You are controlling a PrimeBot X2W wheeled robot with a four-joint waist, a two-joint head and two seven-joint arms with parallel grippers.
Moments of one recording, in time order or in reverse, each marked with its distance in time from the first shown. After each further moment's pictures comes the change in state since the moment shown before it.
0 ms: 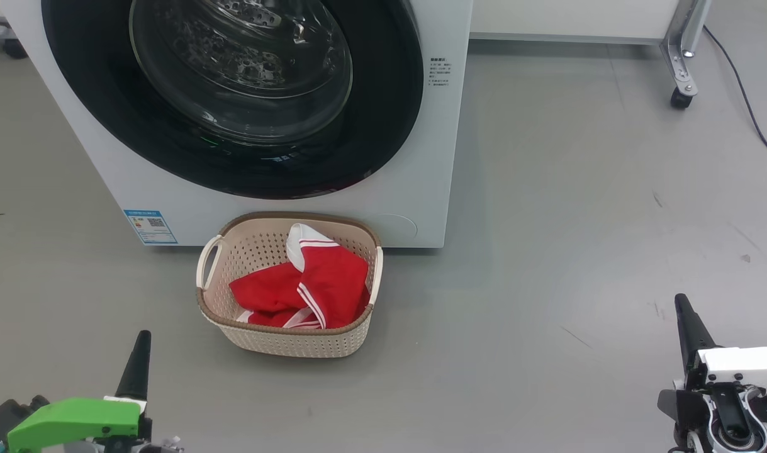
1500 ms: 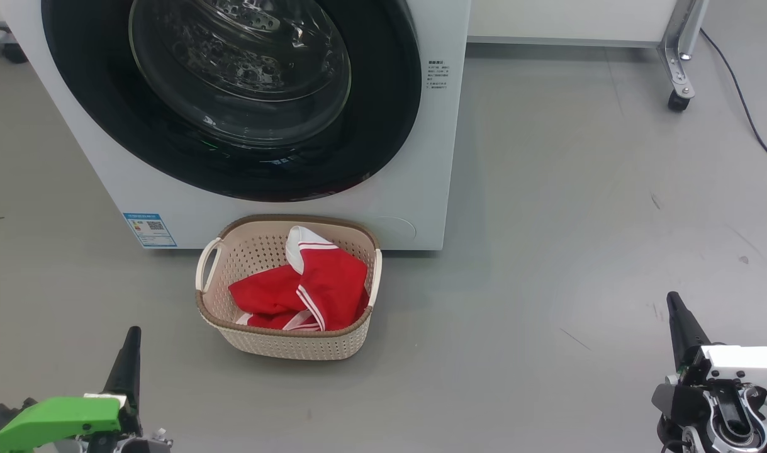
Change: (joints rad) left arm -0.024 0.005 0.030 0.039 -0.154 -0.034 0.034; right arm -0.023 0.024 -0.019 0.027 0.128 0.009 0.035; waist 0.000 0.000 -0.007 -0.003
